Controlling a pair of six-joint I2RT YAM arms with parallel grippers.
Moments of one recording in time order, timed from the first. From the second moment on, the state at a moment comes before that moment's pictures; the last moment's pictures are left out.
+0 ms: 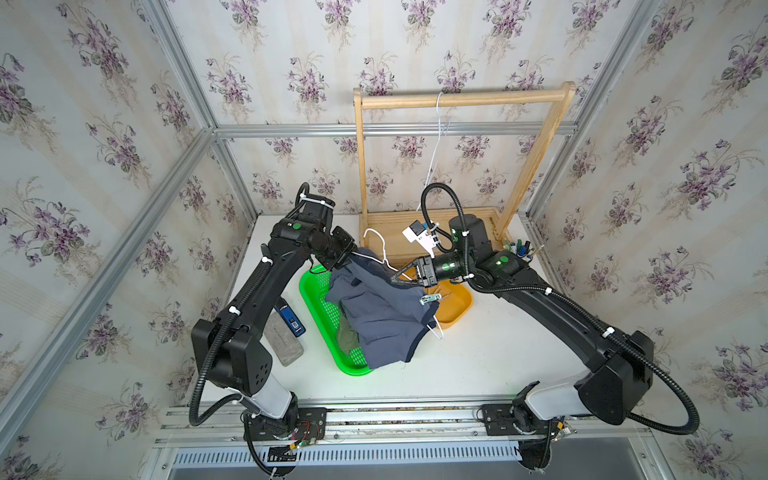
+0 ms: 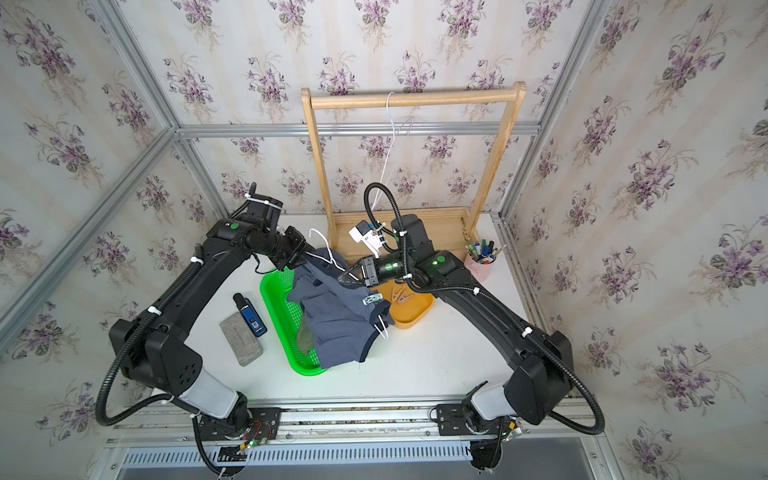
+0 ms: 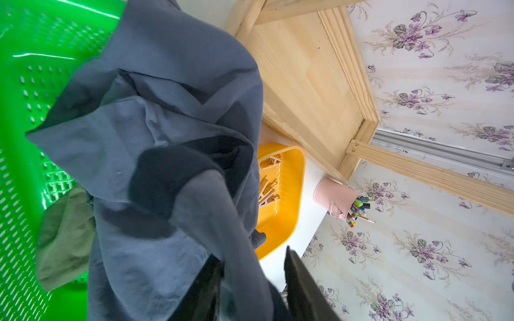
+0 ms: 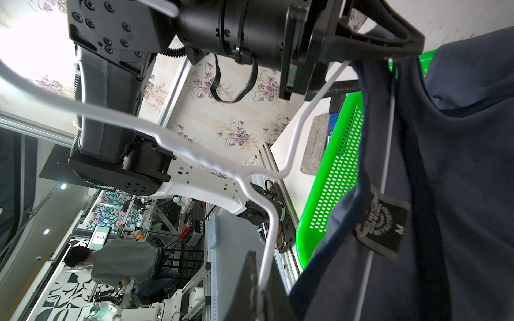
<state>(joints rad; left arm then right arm) -0.28 1.61 1.62 -1.00 0.32 -1.09 0.63 1.45 1.33 -0.43 -0.98 0.50</state>
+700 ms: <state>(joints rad) -0.30 1.63 1.63 -0.94 0.35 -1.18 0.65 1.50 1.35 -0.48 -0.96 0.39</state>
